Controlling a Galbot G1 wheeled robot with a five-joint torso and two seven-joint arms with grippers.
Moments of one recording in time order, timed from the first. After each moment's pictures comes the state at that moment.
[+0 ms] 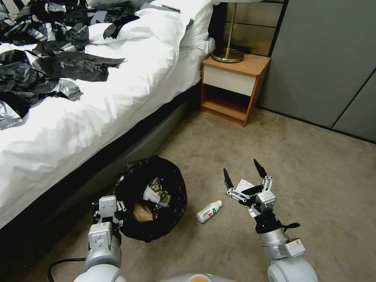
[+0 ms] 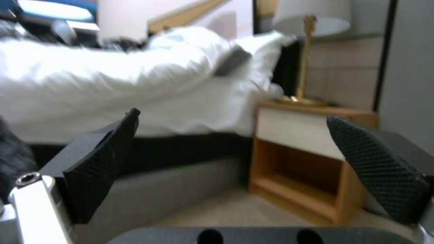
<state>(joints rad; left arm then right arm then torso) 1.81 -1.51 -0.47 -2.37 0.03 0.44 -0.35 -1.61 1.30 0.42 2.01 0.10 0.44 -0.06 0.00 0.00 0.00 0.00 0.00</state>
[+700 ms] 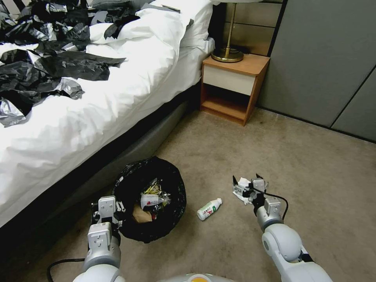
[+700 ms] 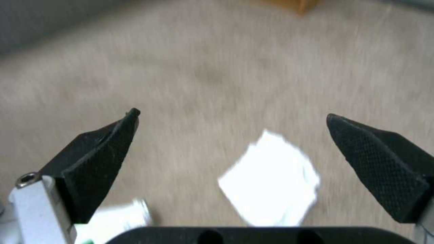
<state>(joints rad) 1.81 -1.50 -0.48 -2.36 0.02 0.44 -0.35 -1.32 1.26 0.35 1.62 0.26 -0.18 0.09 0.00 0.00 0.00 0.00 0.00</state>
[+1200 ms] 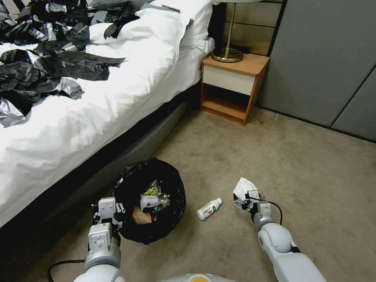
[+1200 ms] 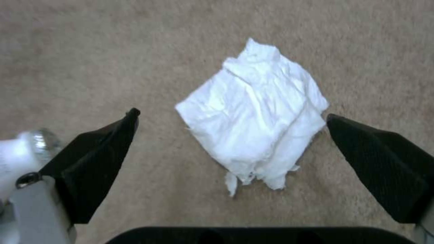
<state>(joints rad) 1.82 -1.50 -0.48 -2.36 0.02 0.44 -0.35 -1.17 1.29 0.34 1.29 0.23 -0.17 0.04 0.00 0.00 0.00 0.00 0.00</state>
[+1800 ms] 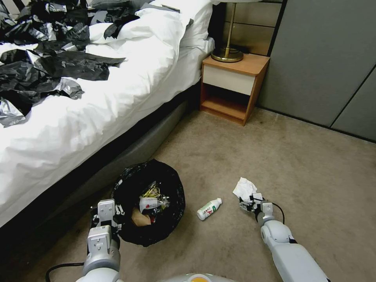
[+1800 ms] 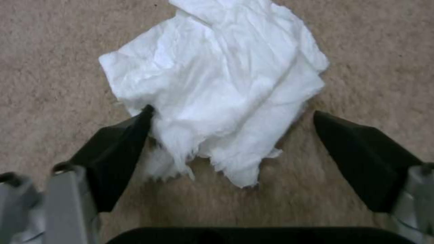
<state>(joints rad) 1.84 -1.52 -0.48 -2.37 0.04 0.43 -0.35 -1.00 1.32 0.35 0.93 0.20 -0.05 -0.03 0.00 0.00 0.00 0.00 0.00</state>
